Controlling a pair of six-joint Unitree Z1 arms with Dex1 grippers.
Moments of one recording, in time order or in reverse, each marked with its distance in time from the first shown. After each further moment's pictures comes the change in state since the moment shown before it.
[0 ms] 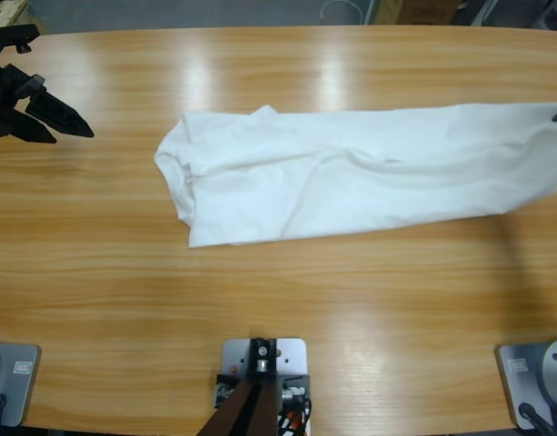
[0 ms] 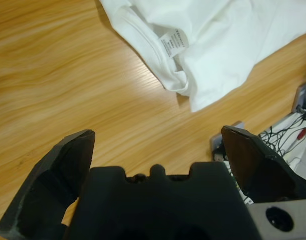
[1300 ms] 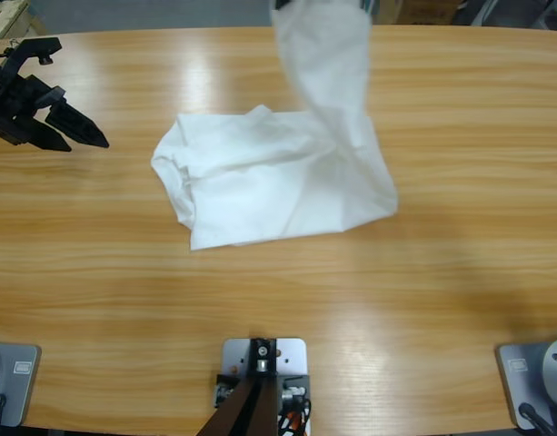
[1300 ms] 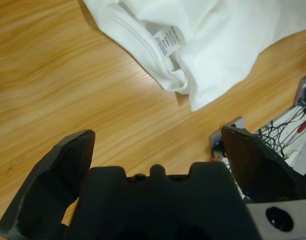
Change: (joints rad) arm 0 -0.032 0.050 -0.003 0.000 -0.013 0.000; arm 1 1.045 0.440 -1.316 0.633 -0.118 0.326
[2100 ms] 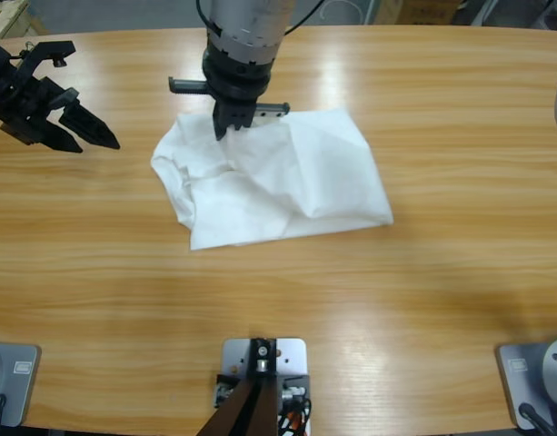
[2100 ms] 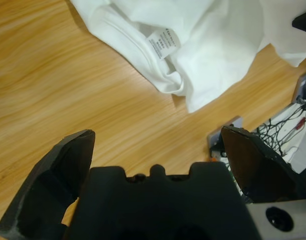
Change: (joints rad) arm 0 -0.019 0.034 -0.018 0.000 -0.014 0.000; arm 1 0.121 0.267 -0.073 0.055 0.073 0.050
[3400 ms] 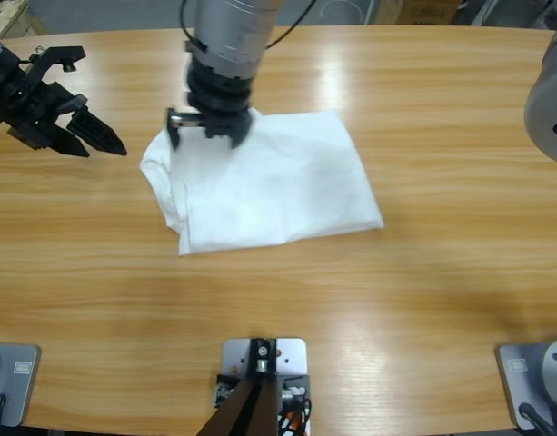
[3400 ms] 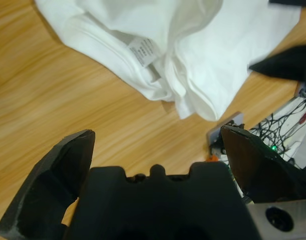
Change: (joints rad) arm 0 -0.042 0.009 0.000 0.000 0.000 0.000; arm 1 0.006 0.030 0.000 -0.029 0.017 -0.090
